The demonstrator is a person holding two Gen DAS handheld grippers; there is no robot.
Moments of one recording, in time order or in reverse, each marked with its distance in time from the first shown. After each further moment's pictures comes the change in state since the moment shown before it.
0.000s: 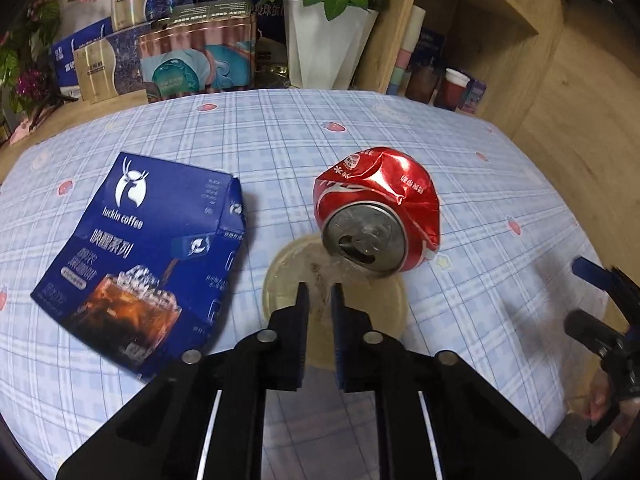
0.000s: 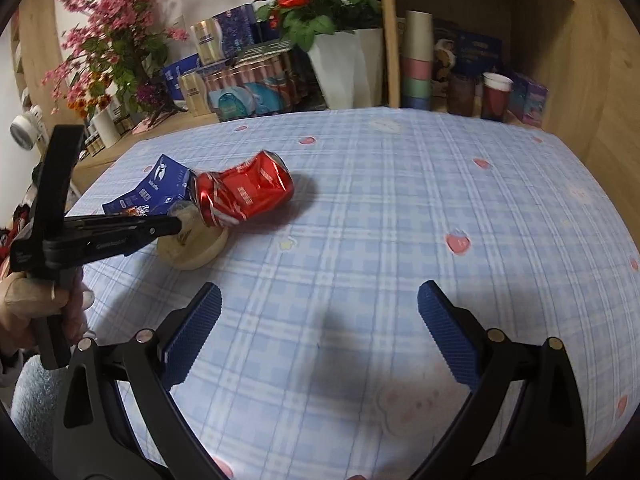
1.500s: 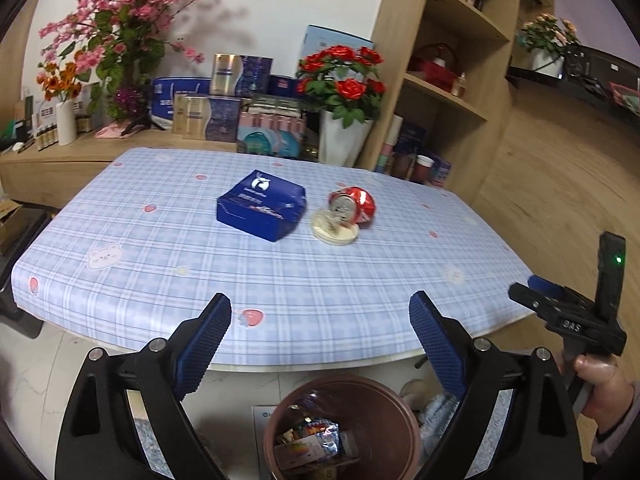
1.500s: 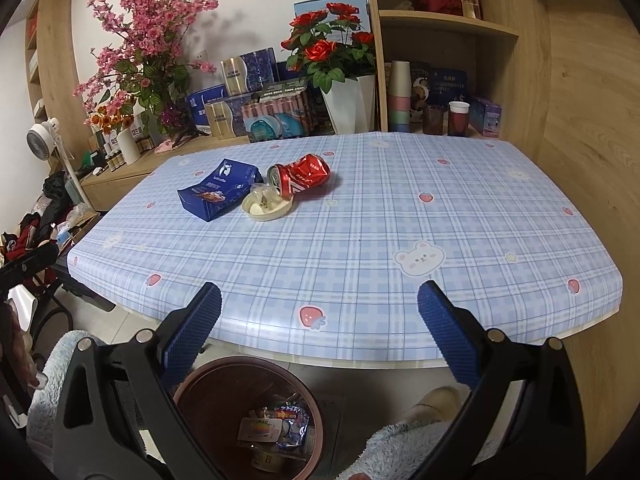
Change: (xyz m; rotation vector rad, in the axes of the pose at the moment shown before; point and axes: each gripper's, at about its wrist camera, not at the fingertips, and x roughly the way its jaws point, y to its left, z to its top) left arm -0.281 -0.011 -0.184 -0.123 -0.321 0.039; right arm -0.177 0.066 -0.104 0.039 -0.122 -0.045
